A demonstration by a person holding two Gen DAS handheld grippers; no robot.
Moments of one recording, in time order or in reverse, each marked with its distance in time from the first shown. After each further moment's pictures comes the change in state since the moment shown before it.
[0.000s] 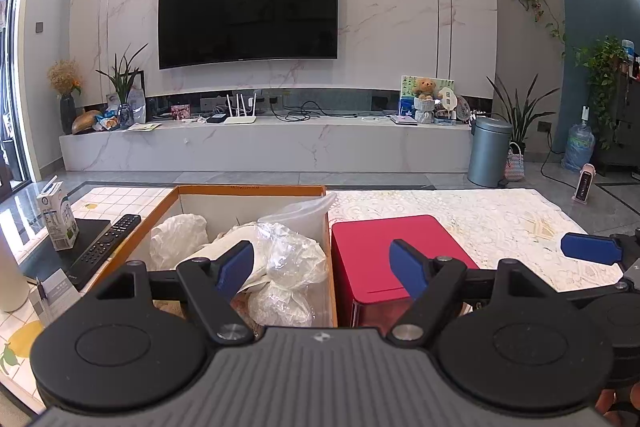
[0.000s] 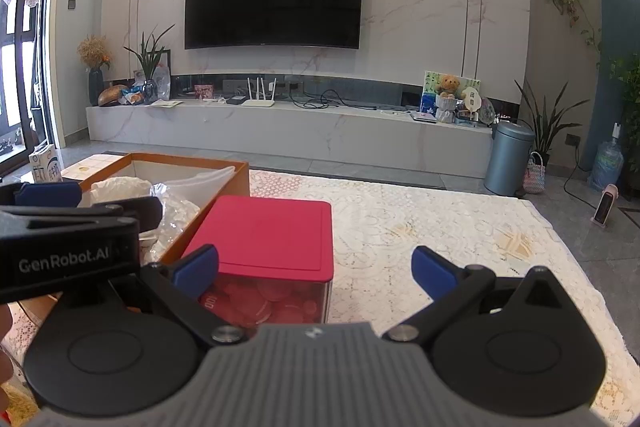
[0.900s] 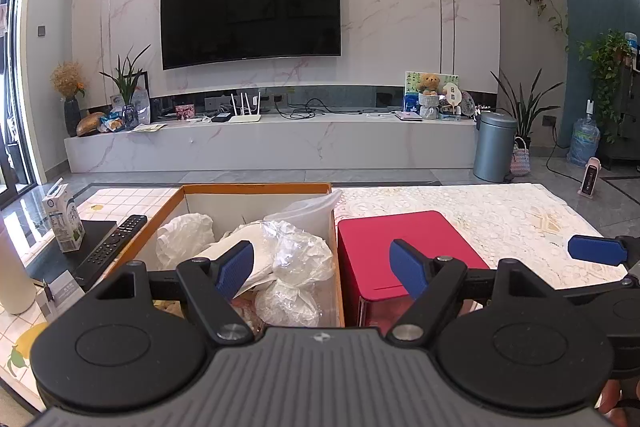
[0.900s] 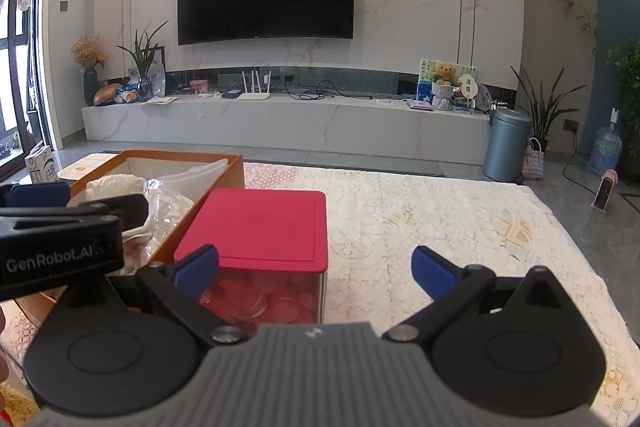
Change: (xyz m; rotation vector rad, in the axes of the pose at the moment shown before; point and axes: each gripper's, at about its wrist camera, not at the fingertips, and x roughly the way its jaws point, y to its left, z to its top) left arm 0.000 -0.004 0.001 0.016 0.011 0.021; right arm 0.004 -0.004 -0.002 0.030 0.028 -0.005
